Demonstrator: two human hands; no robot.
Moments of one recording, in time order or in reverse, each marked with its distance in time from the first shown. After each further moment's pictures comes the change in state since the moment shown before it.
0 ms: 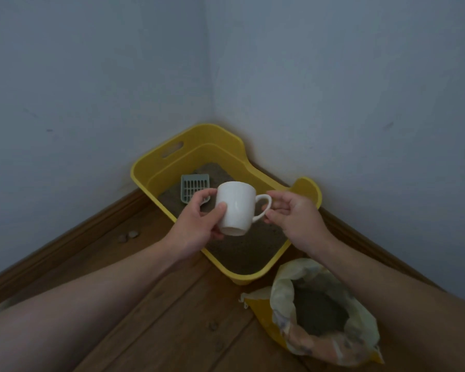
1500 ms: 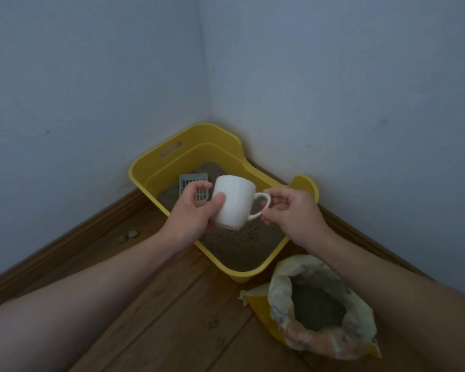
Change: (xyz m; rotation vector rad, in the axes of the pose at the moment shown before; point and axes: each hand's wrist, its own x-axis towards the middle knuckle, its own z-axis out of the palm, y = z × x) left_hand -0.002 0.016 -0.002 -0.025 0.044 -0.006; right_hand -0.008 -0.016 -0.005 0.030 -0.027 -0.012
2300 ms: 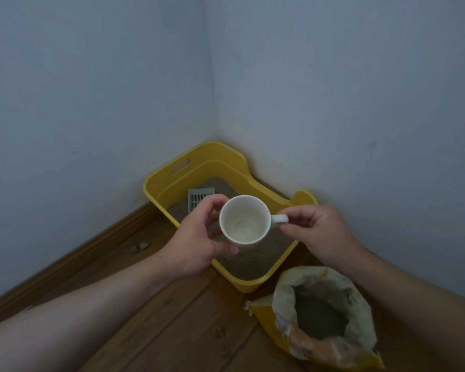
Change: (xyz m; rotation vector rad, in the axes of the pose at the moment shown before) left_hand -0.037 0.017 -0.011 0.127 -0.176 0.281; right_hand -0.041 -0.034 -0.028 -0.102 -0.023 -0.213
